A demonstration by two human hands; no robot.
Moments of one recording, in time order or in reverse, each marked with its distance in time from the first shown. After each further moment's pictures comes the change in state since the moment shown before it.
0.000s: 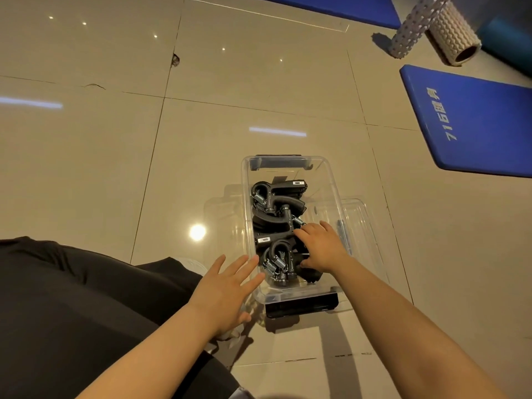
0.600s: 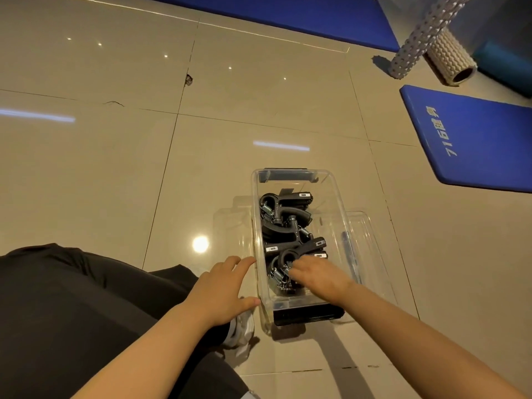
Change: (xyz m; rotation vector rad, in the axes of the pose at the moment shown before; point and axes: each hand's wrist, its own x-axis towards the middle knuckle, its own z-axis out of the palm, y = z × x) left_hand -0.018 -0.020 -0.012 -0.561 0.195 -0.206; right_hand -0.036 -0.038 -0.009 -0.022 0.276 -0.463
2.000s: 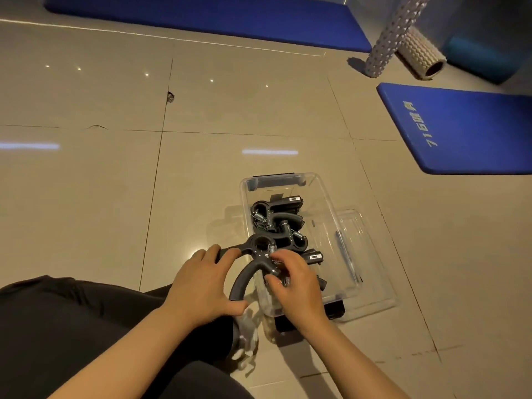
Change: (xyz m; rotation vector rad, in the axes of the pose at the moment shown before) left_hand -0.004 -0.010 -0.036 0.149 0.262 0.080; right_hand 0.022 -0.090 -0.047 0.860 0.647 0.762
